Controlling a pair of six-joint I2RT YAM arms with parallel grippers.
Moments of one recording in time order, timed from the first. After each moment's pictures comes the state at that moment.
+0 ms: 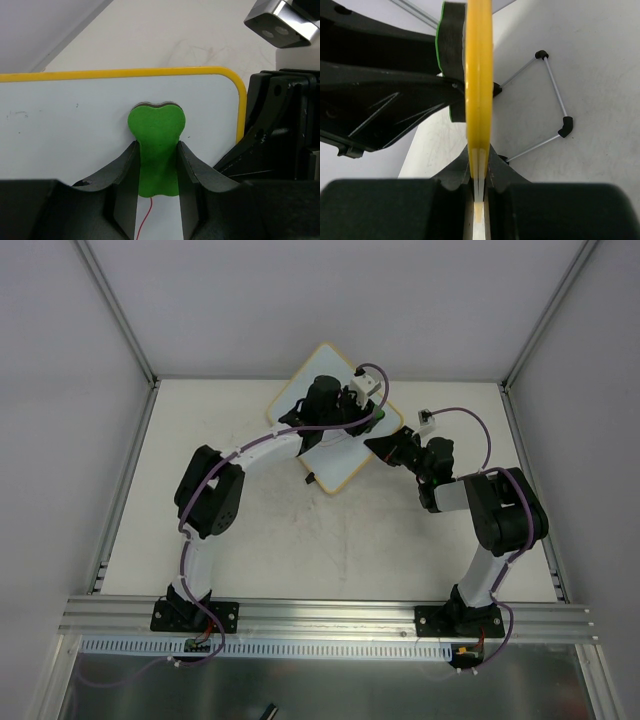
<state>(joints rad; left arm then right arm) -0.65 2.08 1.66 0.12 0.34 0.10 0.25 1.80 0.68 1.07 -0.49 0.87</state>
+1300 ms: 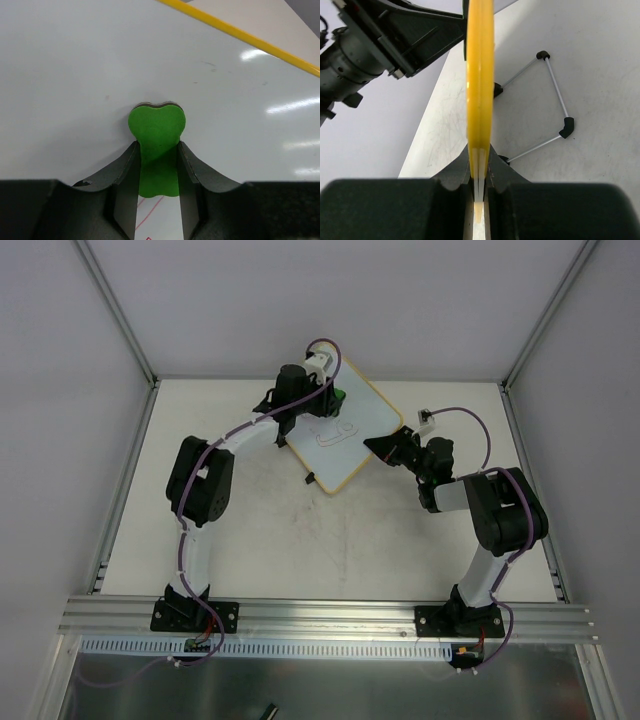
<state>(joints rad) -0.47 2.12 1.64 0.16 0.25 -0.15 0.25 1.80 0.68 1.07 -0.49 0.87</state>
